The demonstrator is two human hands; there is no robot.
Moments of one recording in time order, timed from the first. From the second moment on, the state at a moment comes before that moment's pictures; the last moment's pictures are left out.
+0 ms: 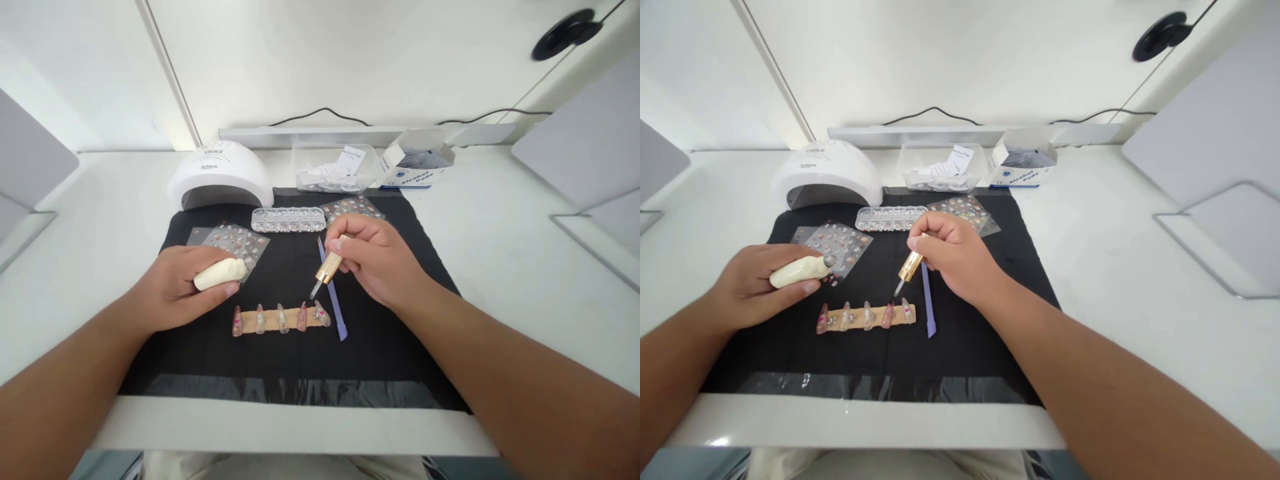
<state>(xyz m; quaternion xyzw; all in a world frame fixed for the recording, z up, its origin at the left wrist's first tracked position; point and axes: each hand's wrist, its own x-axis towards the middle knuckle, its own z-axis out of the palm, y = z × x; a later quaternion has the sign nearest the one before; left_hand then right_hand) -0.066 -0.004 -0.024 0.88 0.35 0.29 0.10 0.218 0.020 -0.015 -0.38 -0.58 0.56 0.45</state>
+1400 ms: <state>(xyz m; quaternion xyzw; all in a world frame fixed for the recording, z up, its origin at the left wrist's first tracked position) -0.050 -0.012 -0.017 0.91 0.26 0.29 0.16 0.195 -0.012 -0.014 -0.40 -0.59 0.57 0.41</state>
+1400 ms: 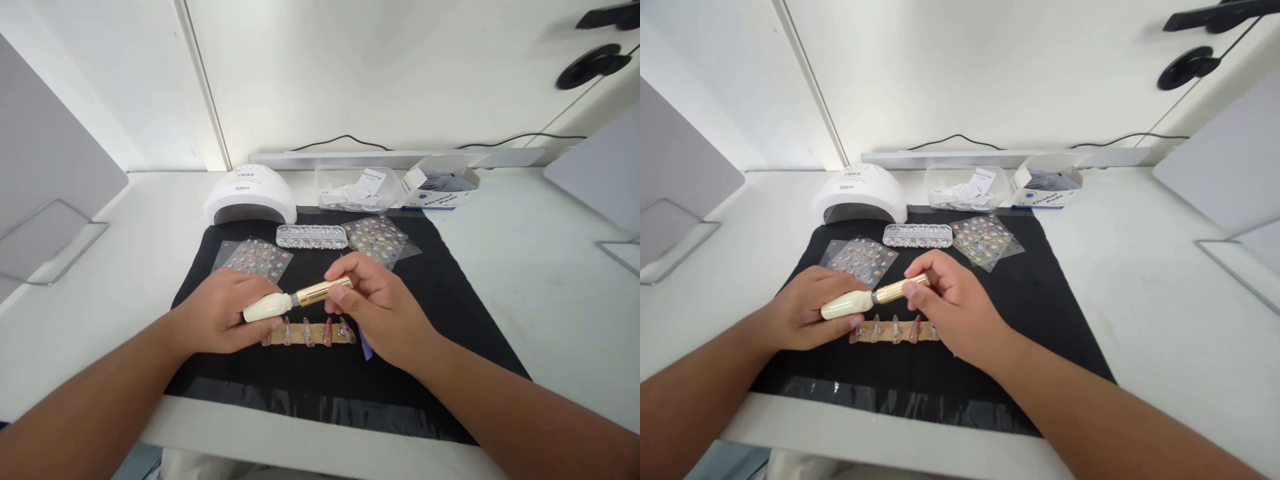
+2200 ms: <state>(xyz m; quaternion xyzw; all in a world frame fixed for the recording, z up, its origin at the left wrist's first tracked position) -0.060 -0.011 -0.016 0.91 0.28 0.29 0.10 0.212 0.014 -0.016 -0.37 -0.49 0.59 0.53</state>
